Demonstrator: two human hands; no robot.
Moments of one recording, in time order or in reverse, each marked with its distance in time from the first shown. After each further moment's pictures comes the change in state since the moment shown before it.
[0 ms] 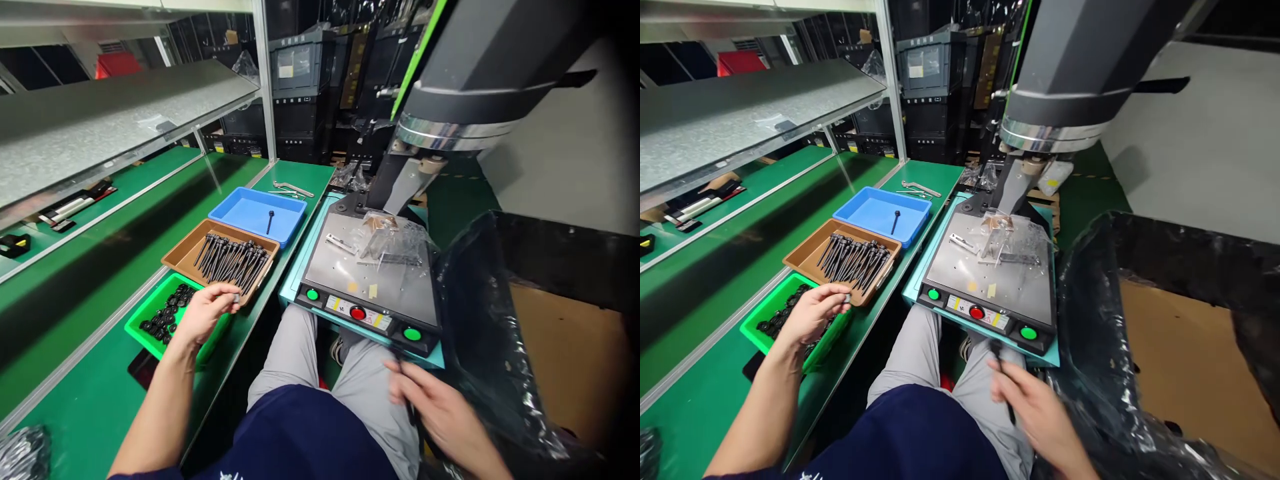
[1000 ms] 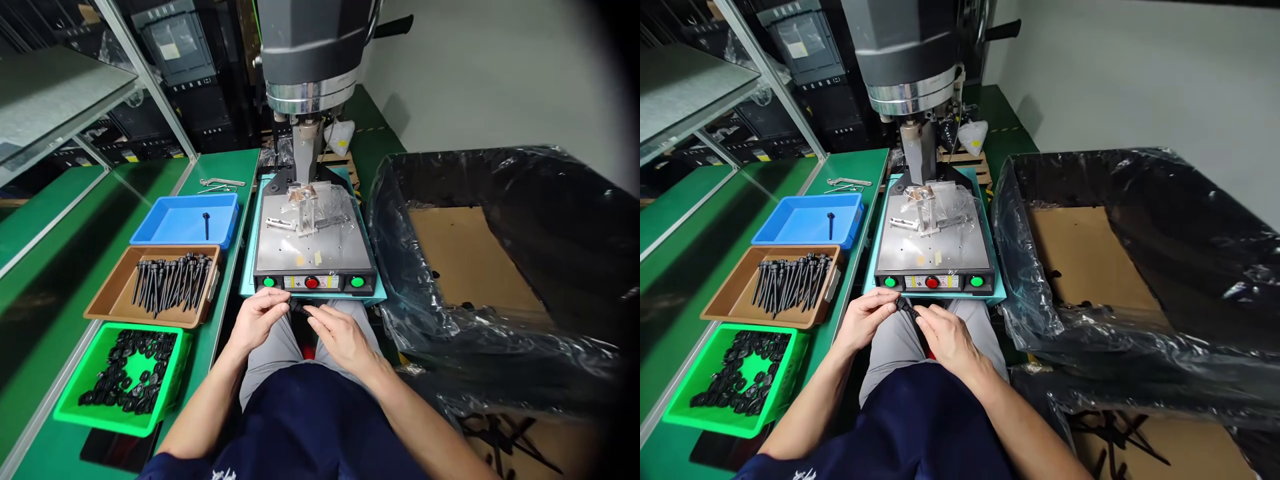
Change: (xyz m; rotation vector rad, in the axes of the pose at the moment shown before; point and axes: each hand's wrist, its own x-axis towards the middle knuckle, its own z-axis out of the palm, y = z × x) left_hand 0.002 -0.019 0.170 0.120 -0.610 0.386; right_hand 0.028 -0.013 0.039 -0.306 0.091 -0.270
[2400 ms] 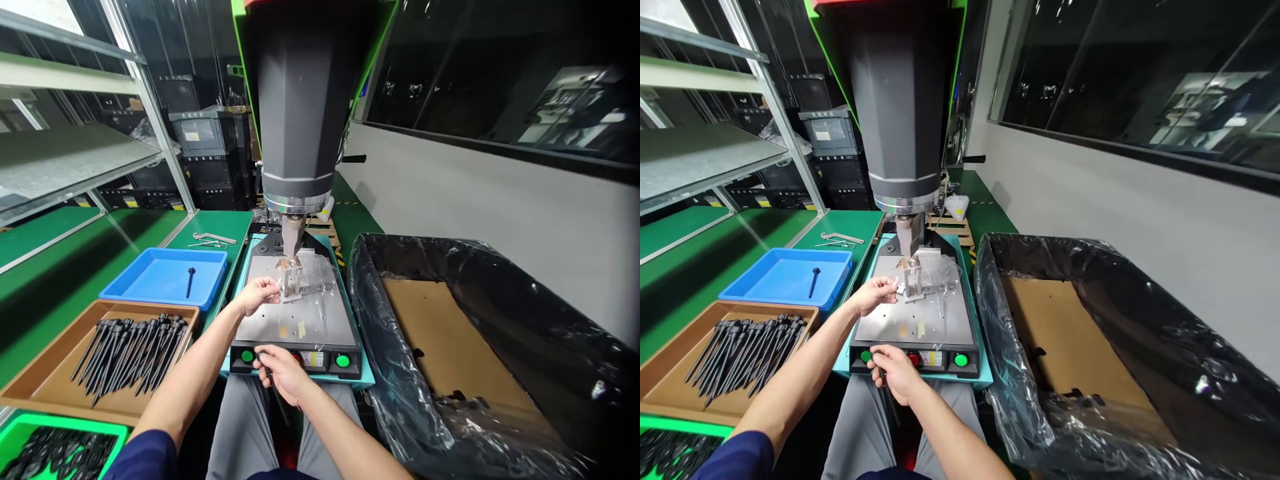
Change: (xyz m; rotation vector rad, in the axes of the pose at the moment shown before) left_hand 0.219 -0.015 -0.014 -0.341 -0.172 -0.215; right_hand 0.114 0.046 0.071 1.237 -0.159 0.497
